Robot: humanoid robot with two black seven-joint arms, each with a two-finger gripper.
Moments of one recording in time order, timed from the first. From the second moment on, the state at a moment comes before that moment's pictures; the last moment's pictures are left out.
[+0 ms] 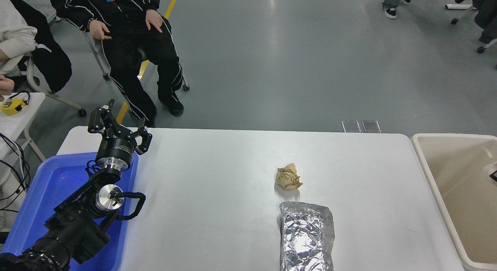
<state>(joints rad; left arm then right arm) -0.53 0.22 -1.06 -0.60 0.23 -0.31 -0.59 0.65 -0.43 -0.35 -0.02 -0.36 -0.12 0.11</state>
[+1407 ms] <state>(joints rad) -0.53 0.22 -1.06 -0.60 0.23 -0.31 -0.59 0.92 -0.65 0.77 0.57 -0.35 -0.13 0.11</state>
